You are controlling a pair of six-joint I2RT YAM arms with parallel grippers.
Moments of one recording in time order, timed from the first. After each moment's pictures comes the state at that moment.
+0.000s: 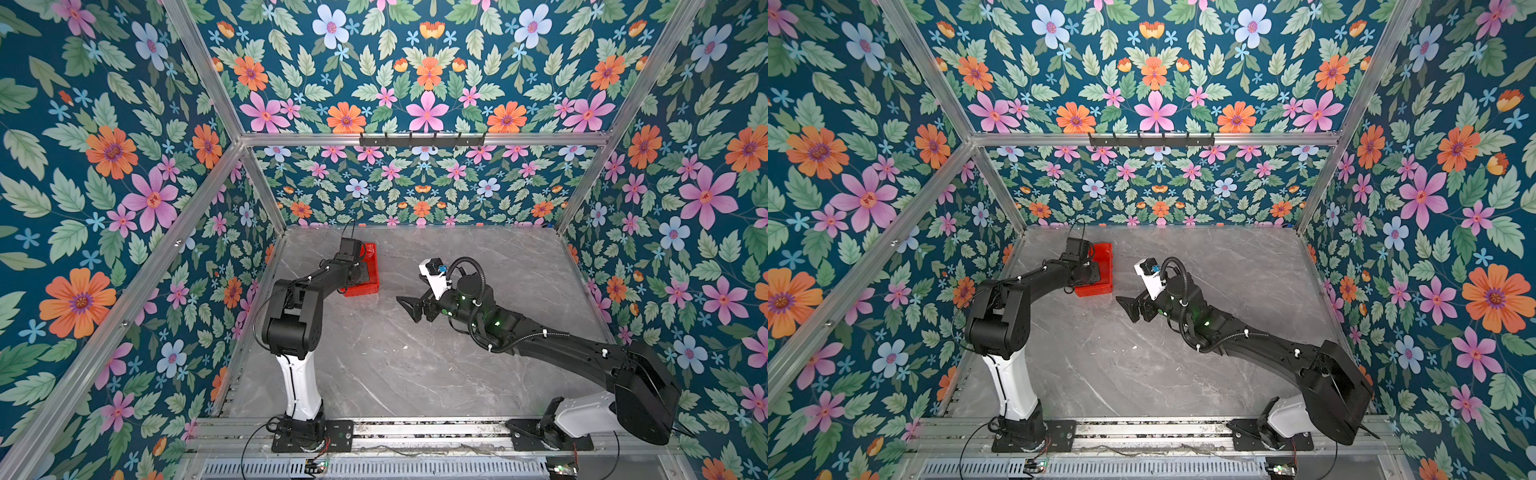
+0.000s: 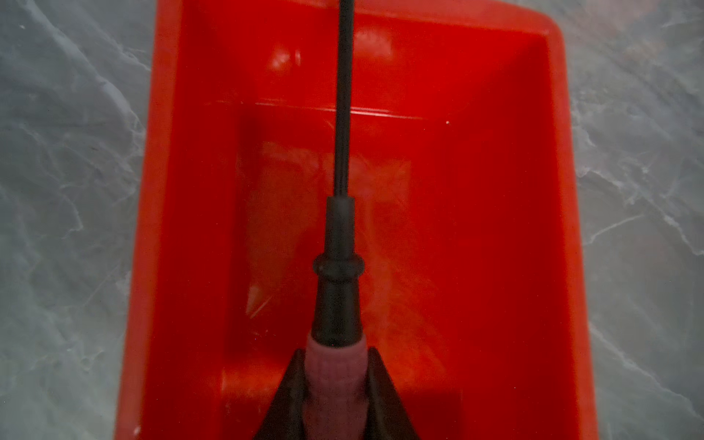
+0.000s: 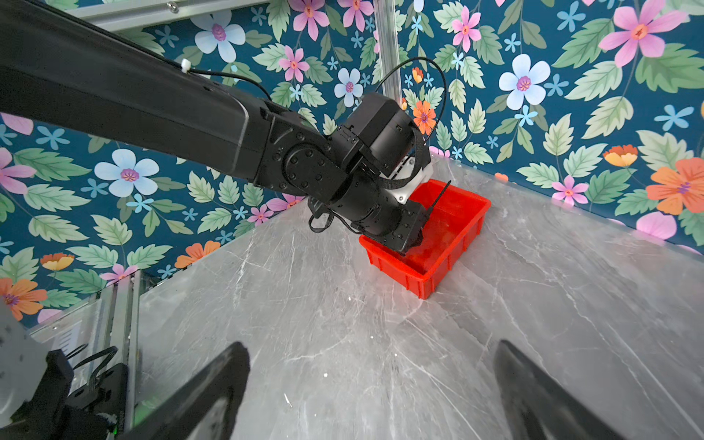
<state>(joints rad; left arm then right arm) -0.23 1.97 1.30 -0.28 -0.10 -0.34 0.84 1.40 0.90 0.30 -0.12 0.14</state>
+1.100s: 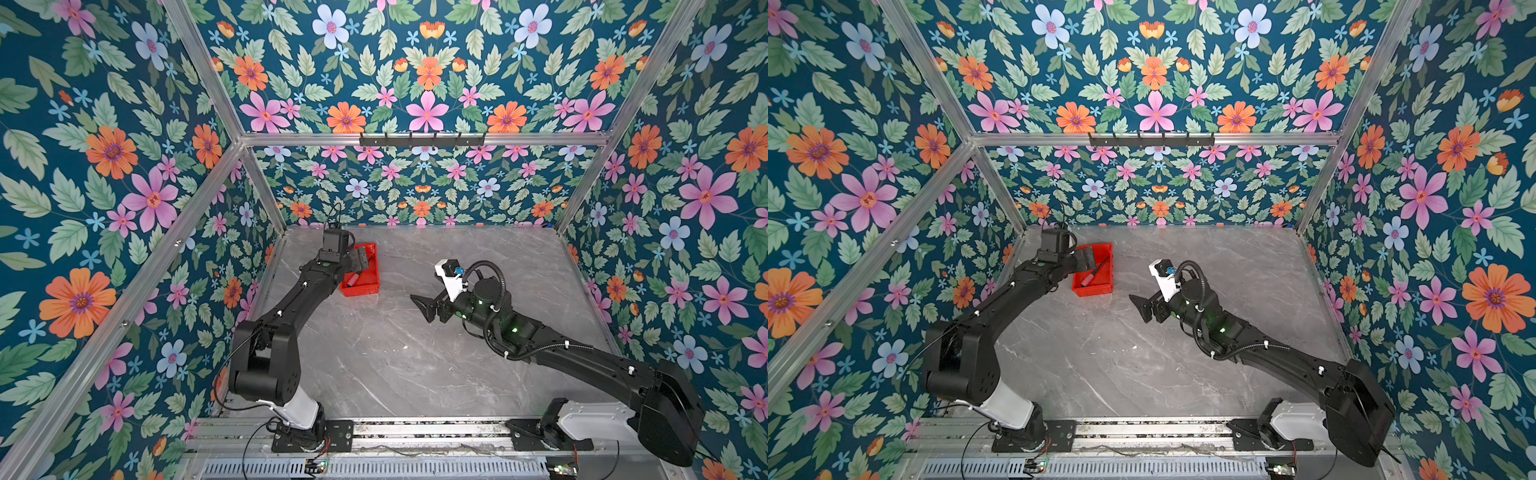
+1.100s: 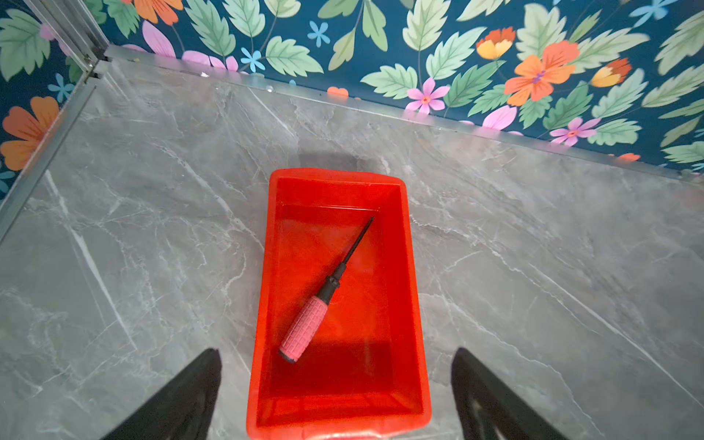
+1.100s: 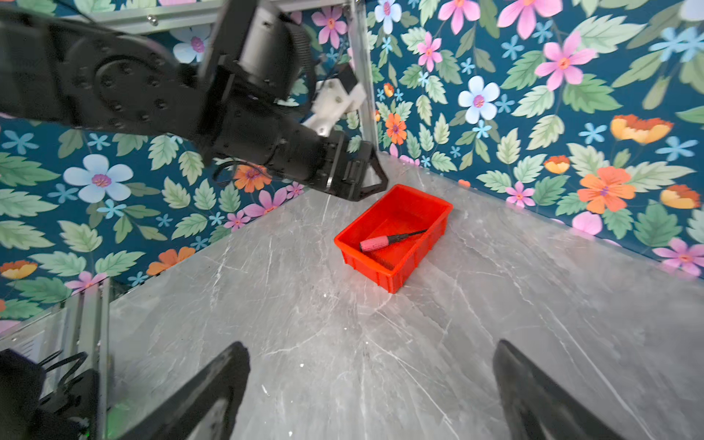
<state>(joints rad) -0.24 1.55 1.17 -0.29 -0.12 -0.31 0.79 1.23 0.81 0.26 -0.05 0.11</state>
